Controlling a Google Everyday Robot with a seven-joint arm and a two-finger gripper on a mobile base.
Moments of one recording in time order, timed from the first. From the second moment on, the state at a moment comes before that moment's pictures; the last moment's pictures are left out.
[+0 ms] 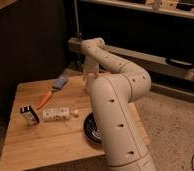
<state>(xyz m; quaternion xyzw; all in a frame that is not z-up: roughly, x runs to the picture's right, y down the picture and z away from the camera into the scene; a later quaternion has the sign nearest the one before) -0.028 -0.072 0.955 -0.25 0.19 0.69 0.66</state>
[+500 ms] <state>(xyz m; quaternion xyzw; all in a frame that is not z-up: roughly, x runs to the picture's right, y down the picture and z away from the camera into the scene) -0.013 -0.093 0.928 -0.25 0.18 0.69 0.65</state>
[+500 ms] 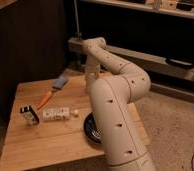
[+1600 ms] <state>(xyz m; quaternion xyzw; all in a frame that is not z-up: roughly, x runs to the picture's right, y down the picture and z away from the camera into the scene) -0.054 -0.069 0.724 -0.25 0.08 0.62 0.74</state>
